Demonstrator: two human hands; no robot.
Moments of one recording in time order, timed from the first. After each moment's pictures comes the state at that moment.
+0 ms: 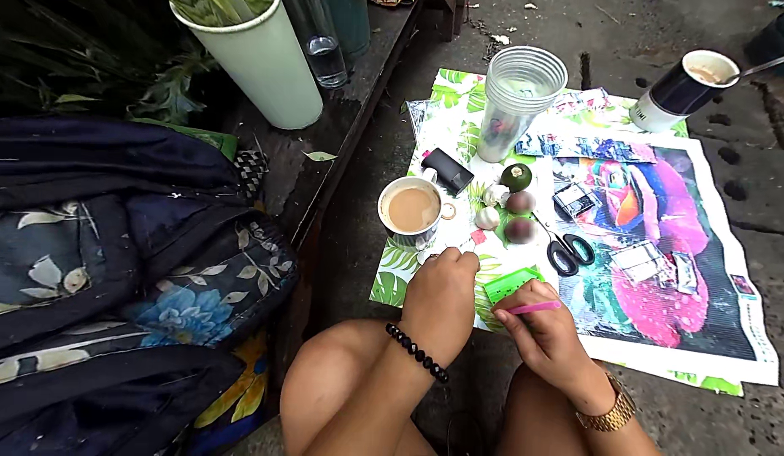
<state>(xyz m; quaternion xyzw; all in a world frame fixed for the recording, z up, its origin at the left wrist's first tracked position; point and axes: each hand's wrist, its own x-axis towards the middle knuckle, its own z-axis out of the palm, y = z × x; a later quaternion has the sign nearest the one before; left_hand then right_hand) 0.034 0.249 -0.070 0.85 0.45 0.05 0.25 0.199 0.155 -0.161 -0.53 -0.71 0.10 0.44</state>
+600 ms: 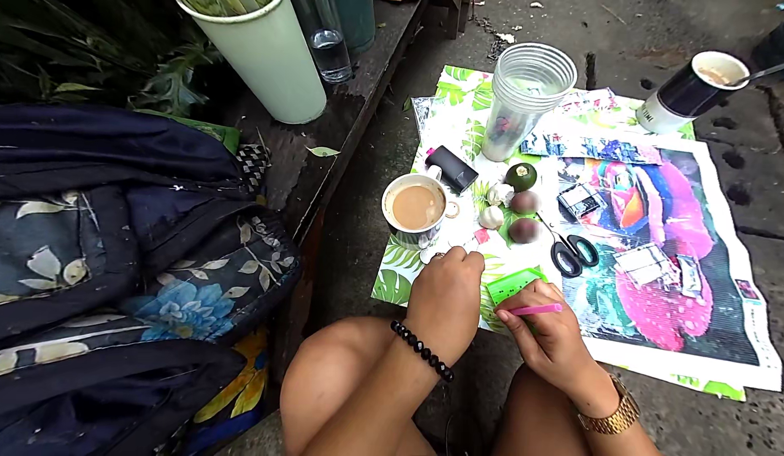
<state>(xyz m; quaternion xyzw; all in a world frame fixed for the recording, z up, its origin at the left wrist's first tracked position) 0.037 0.250 -0.066 0.85 0.46 0.01 0.27 0.200 0.155 -0.162 -0.54 -0.72 0.09 0.43</state>
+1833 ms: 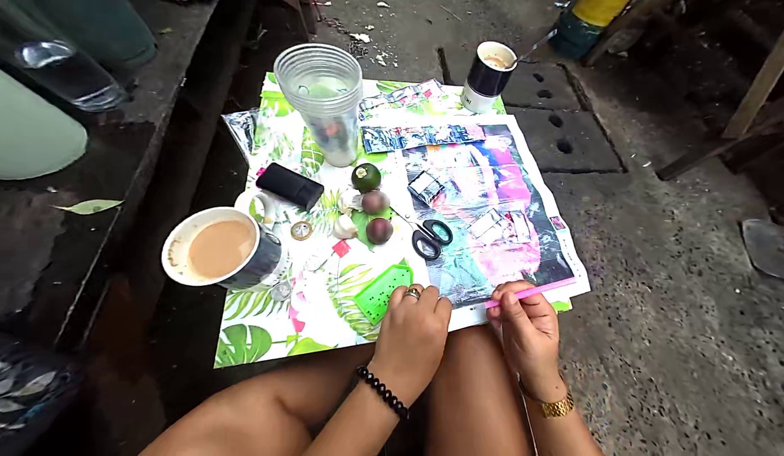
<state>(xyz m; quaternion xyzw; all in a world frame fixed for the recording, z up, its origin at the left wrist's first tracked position) 0.121 0.180 -0.149 0.96 0.18 0.21 0.10 0.262 0.064 -0.166 -0.49 -0.36 0.22 0.76</state>
